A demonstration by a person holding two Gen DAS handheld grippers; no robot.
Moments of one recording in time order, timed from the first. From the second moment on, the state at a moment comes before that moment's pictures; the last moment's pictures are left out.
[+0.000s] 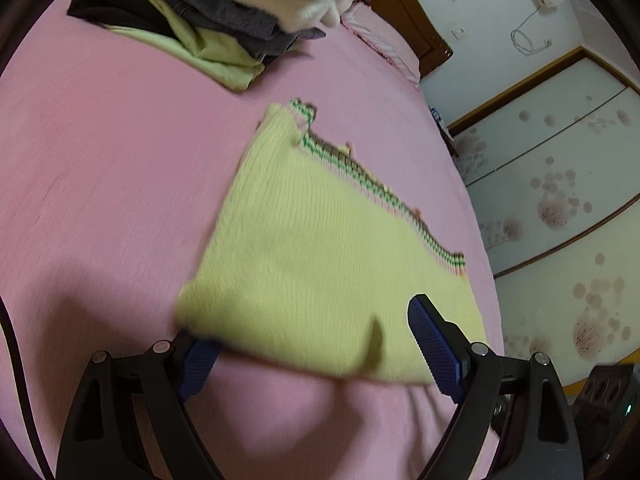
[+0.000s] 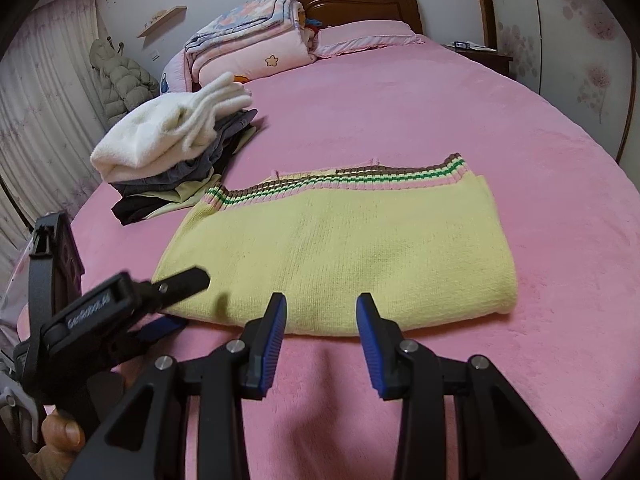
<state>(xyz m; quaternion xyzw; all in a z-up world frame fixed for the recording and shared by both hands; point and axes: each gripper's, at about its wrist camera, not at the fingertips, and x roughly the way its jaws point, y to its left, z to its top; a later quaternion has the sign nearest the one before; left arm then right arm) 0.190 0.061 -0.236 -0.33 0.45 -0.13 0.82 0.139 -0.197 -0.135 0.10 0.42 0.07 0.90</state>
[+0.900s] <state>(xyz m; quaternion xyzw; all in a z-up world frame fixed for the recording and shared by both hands) 0.200 0.028 -0.170 -0.21 0.37 -0.11 0.90 0.194 -0.166 -0.169 0.04 0.44 0.06 0.89</state>
